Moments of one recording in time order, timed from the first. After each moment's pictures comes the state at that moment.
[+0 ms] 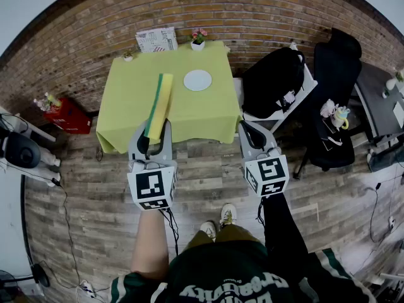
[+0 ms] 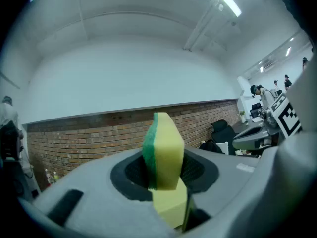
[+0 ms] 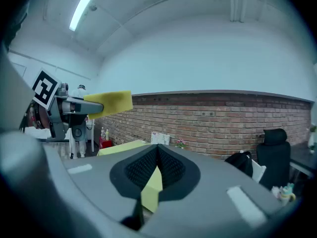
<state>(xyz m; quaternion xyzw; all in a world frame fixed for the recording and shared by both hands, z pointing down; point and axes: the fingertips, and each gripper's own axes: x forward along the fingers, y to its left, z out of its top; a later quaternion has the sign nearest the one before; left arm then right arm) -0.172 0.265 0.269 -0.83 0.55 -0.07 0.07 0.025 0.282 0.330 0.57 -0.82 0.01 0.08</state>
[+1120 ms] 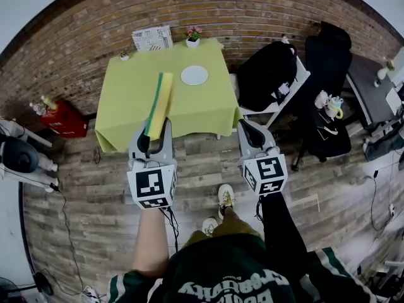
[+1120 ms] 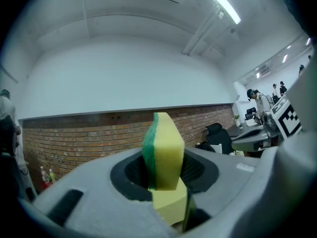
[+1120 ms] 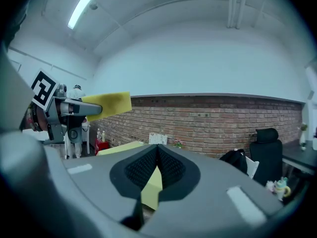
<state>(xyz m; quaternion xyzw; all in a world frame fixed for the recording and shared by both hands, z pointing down) -0.193 0.303 0.272 -0.84 0.54 -0.05 0.07 0.002 0.326 0.332 0.60 -0.80 0.01 0.06</state>
